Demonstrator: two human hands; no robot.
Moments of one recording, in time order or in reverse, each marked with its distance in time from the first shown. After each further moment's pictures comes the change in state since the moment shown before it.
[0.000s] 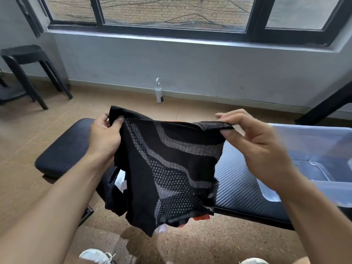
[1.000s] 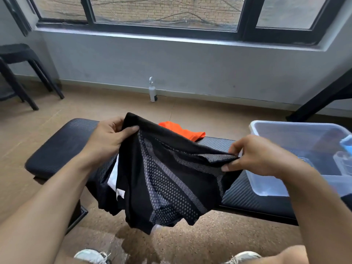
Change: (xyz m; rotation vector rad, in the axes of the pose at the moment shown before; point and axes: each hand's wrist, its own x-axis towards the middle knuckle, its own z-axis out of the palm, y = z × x) left_hand -0.012 0.005 0.002 0.061 -0.468 -0.057; right_hand 0.000 0.007 -0.048 -0.842 -0.324 0.741
